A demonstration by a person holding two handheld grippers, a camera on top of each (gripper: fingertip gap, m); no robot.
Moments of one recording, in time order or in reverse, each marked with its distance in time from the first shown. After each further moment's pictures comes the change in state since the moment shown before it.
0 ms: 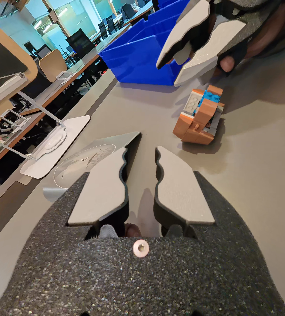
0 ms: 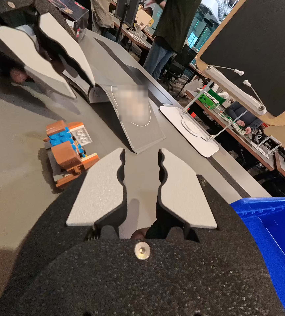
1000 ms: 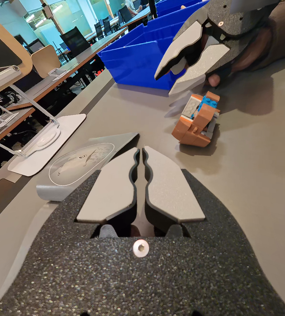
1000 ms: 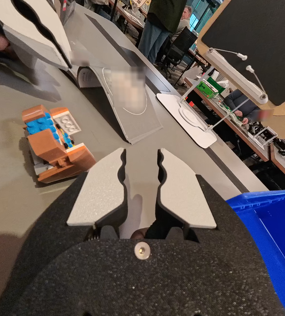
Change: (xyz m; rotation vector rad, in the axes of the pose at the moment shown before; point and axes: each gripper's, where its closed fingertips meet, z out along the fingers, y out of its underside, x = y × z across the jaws) left arm -0.002 -0.001 -0.004 0.017 0.036 -0.068; right arm 0.007 0.017 0.007 -0.078 0.020 -0.022
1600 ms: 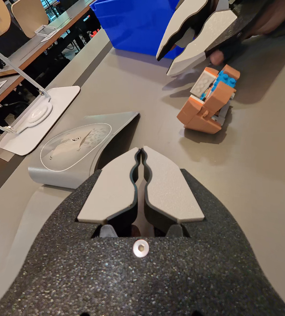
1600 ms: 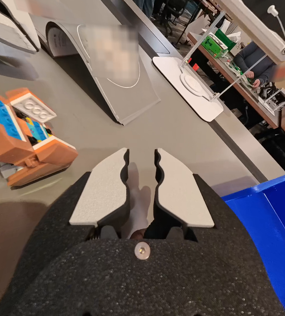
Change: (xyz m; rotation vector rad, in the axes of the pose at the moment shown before) left arm -0.001 0.021 0.007 -0.174 -0.011 -0.032; right arm 0.009 0.026 0.010 -0.188 0.011 0.070
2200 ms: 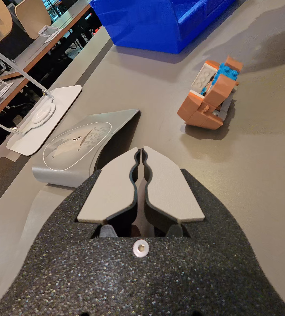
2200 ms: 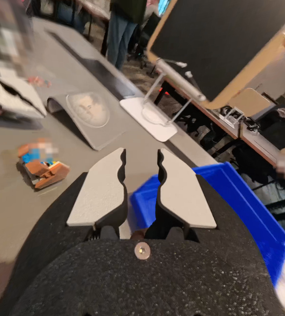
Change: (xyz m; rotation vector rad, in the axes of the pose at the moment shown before) left arm 0.000 0.003 0.000 -0.018 -0.022 0.037; right arm 0.072 -0.069 -0.113 0.144 0.137 0.061
